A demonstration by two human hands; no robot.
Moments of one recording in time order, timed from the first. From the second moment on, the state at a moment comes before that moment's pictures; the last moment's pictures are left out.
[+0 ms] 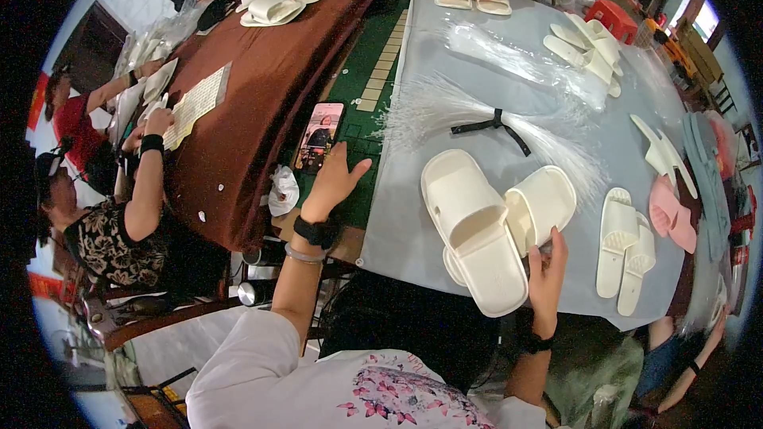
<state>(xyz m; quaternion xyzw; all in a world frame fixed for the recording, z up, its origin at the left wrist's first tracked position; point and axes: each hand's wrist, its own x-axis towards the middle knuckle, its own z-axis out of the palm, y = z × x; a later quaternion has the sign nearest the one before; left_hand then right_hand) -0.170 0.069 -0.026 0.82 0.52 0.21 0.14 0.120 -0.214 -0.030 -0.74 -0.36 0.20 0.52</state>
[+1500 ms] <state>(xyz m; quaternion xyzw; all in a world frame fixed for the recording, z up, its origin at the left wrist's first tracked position) -0.170 0.018 0.020 0.85 0.38 0.25 0.27 0.113 -0.187 -0.024 -0.65 -0.30 0.38 0.59</state>
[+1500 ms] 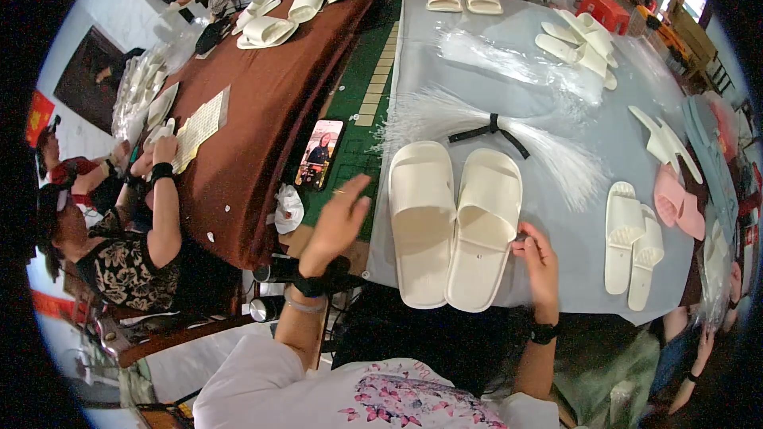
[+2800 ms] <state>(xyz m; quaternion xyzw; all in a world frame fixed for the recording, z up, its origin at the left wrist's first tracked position) -0.217 0.140 -0.046 0.78 0.58 0.19 0.09 0.198 -0.210 -0.019 -0.77 -0.35 0.19 0.49</state>
